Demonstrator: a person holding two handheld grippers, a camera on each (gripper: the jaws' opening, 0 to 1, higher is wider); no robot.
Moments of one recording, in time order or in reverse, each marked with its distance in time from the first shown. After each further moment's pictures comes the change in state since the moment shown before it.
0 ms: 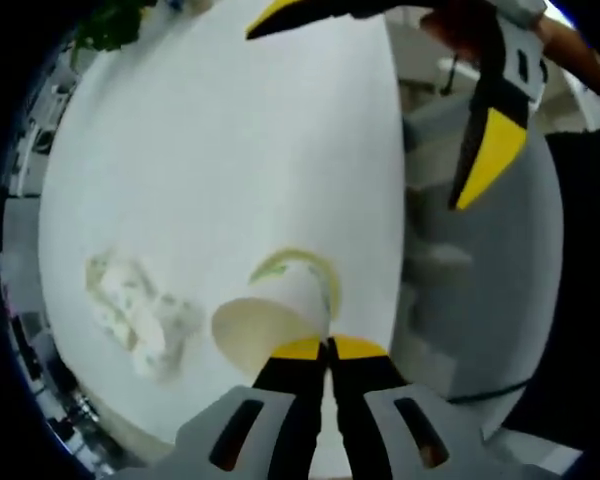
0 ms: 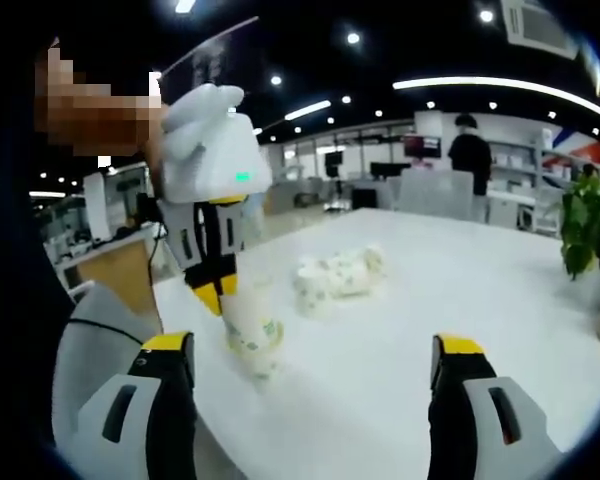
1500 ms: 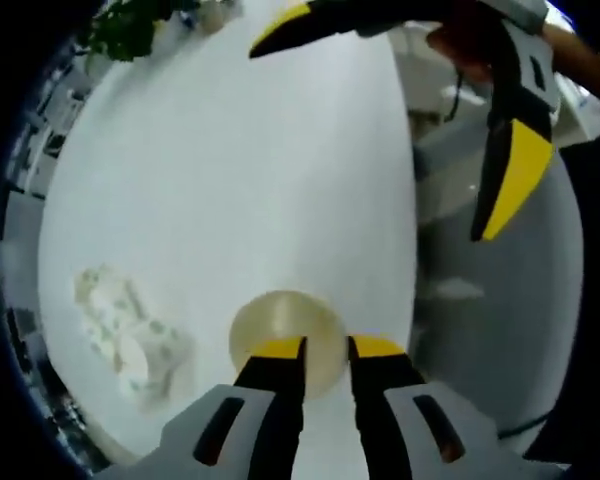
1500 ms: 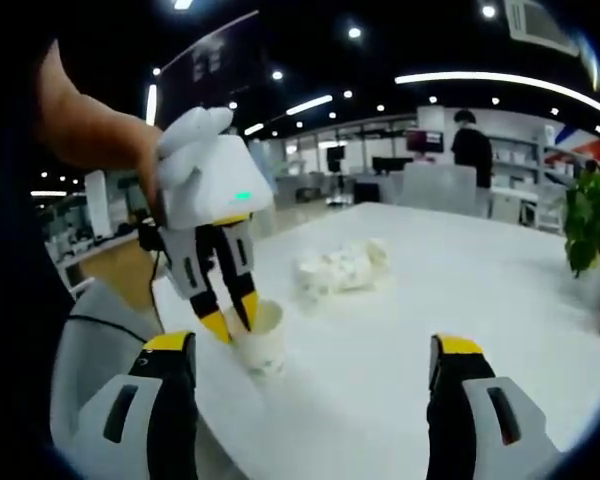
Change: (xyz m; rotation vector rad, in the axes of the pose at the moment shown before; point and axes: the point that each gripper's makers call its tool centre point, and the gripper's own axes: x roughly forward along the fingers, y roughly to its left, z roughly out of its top) left arm 0.025 0.003 0.019 -0.033 -0.188 0.012; right arm 0.005 0.002 -0.008 0.005 0.024 0.010
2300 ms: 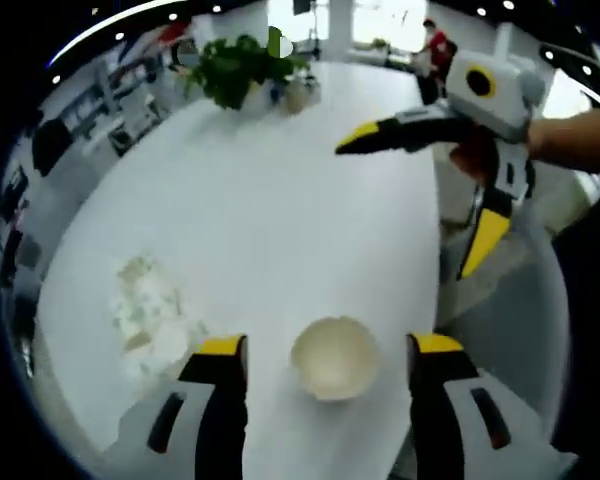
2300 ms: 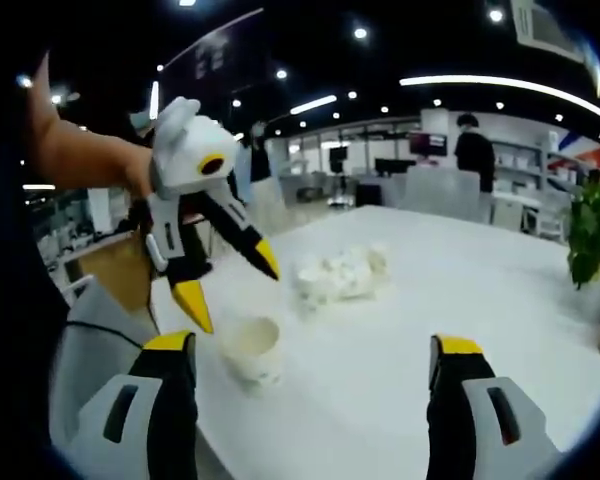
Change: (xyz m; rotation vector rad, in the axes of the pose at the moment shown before) left arm -0.051 0.040 0.006 -0.265 -0.505 0.139; right arm 0.010 -0.006 0.014 -0.024 0.002 -0.001
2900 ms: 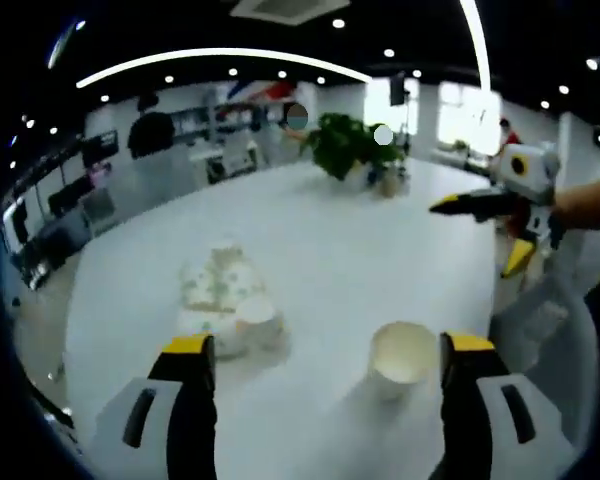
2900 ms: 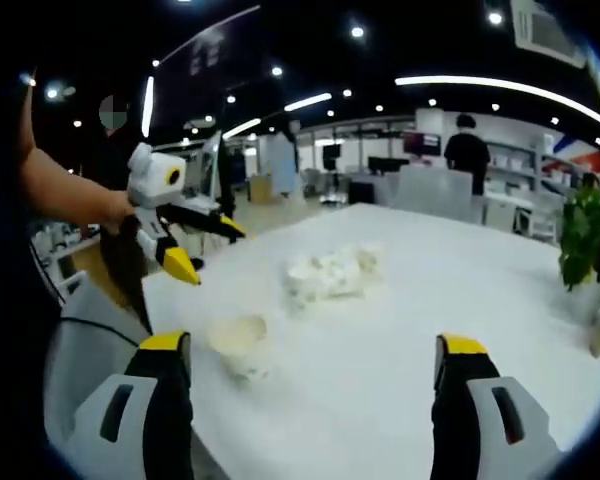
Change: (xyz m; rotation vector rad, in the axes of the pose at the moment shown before) left arm -0.055 0.056 -0.039 -0.240 -0.411 0.272; right arm -0.005 -0.007 -0.003 -0.012 0.014 -0.034
